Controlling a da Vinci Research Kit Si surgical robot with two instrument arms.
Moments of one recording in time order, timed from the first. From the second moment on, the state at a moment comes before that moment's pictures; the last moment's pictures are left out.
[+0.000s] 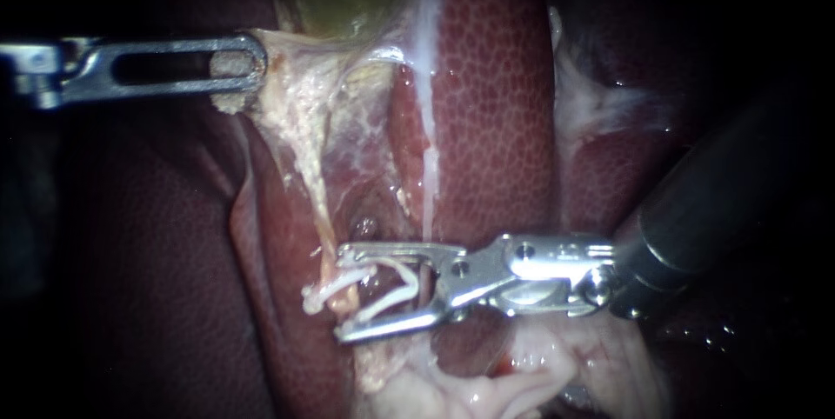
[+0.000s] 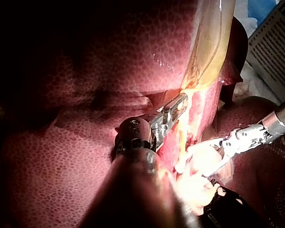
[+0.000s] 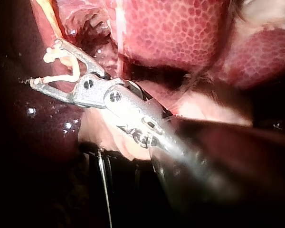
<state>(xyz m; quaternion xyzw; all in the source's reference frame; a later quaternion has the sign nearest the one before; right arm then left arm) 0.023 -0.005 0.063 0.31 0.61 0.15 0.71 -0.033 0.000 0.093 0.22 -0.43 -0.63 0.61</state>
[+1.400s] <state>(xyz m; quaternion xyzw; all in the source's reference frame) 0.026 -0.004 0.065 0.36 0.61 0.14 0.69 -0.034 0.000 0.093 0.22 -0.43 -0.63 0.61</state>
